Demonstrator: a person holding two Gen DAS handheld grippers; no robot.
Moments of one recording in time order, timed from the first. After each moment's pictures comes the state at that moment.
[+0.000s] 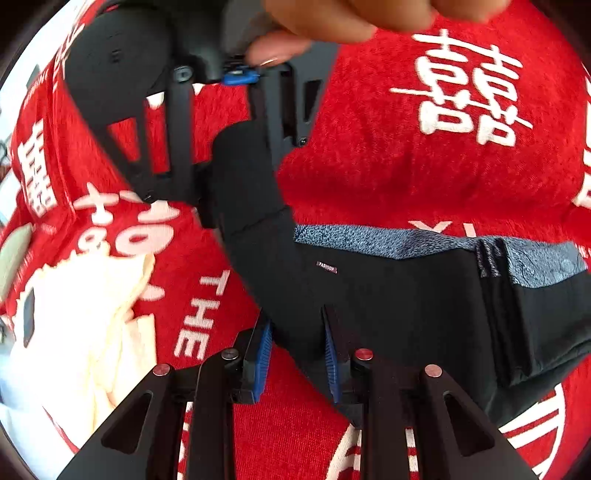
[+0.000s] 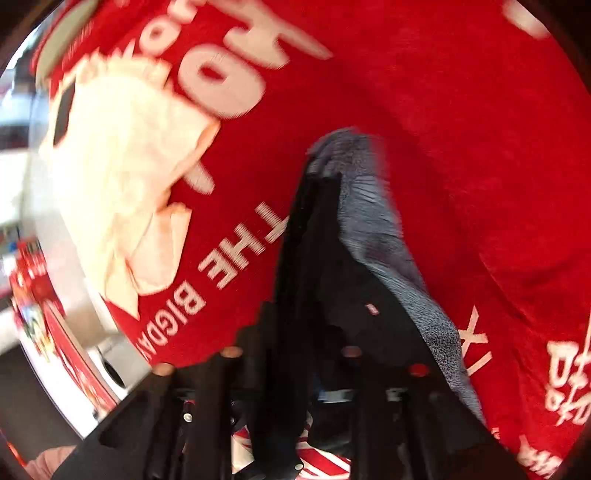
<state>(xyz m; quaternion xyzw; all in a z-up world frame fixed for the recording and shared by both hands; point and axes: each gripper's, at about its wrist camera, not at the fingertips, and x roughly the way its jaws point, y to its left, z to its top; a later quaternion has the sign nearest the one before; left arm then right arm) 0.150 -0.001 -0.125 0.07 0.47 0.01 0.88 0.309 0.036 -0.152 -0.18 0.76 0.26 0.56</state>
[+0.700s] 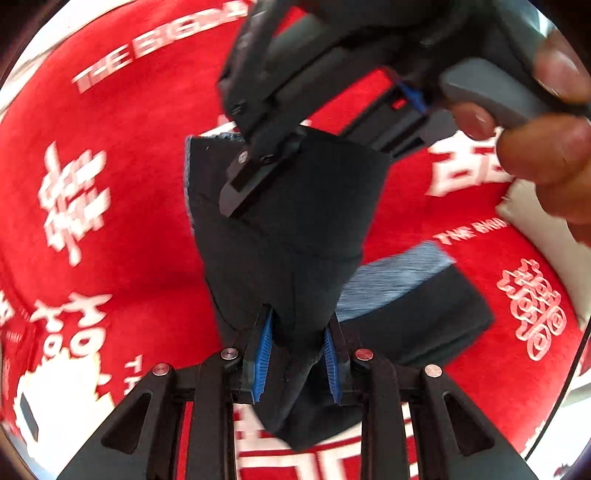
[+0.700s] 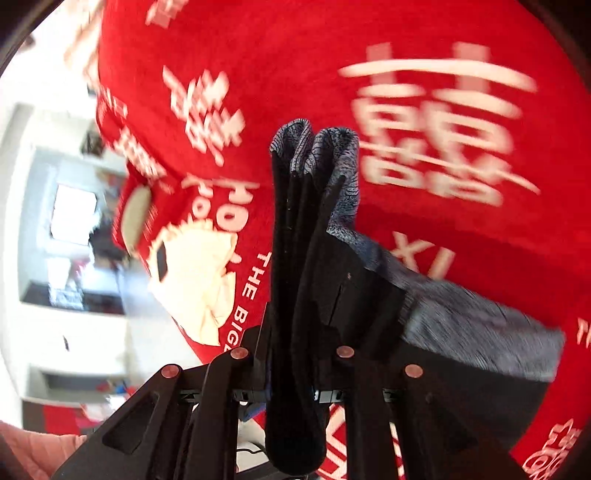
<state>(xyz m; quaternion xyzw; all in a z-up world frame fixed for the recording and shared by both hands) 0.114 -0.161 -0.023 0.14 0.43 -0.19 0.87 0.248 -0.262 -0.018 0.19 0.62 0.27 0.71</state>
